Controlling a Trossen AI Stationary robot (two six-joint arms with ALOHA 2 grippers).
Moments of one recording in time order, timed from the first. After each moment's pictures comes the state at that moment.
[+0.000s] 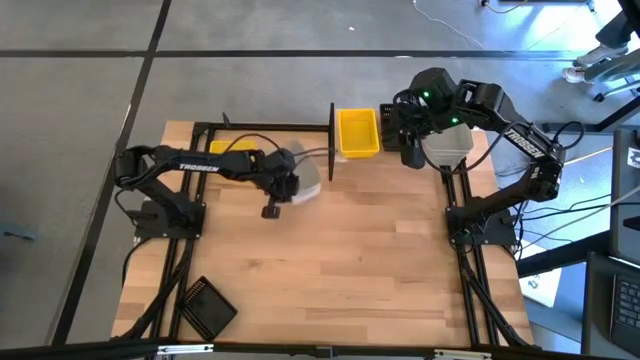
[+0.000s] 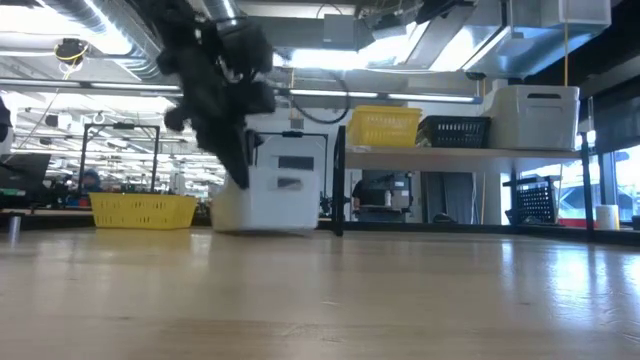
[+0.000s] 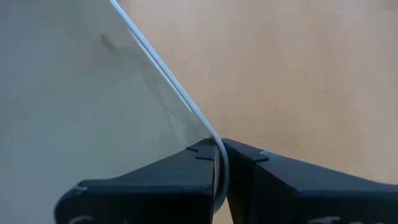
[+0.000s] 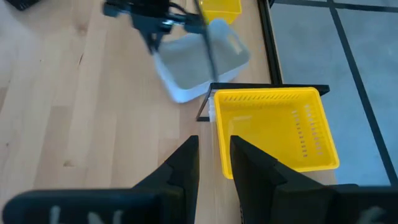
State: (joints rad) left arm 0.29 1.50 0.89 -0.38 0.18 0.37; right arm -0.43 1.42 1.83 -1.26 -0.19 -0.39
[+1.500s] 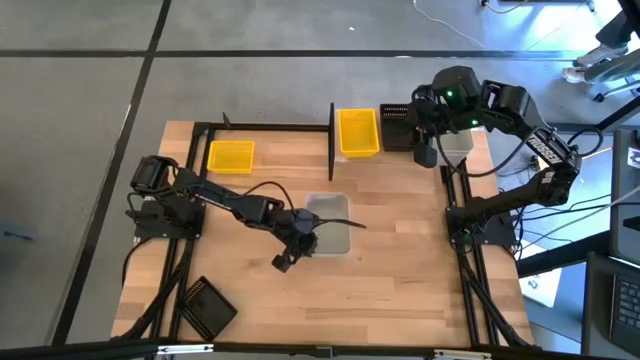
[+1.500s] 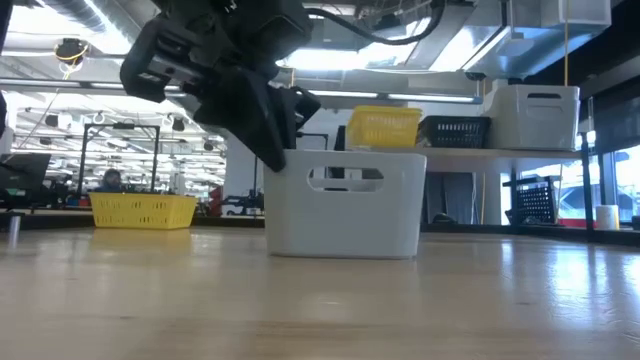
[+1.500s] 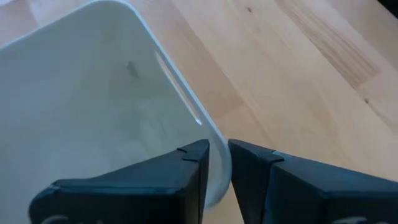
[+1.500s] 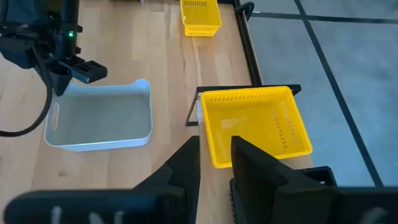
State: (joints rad) left arm -0.17 1.69 1.00 -0.12 0.17 0.29; right arm -0.43 1.33 1.82 -1.26 -0.13 -0.34
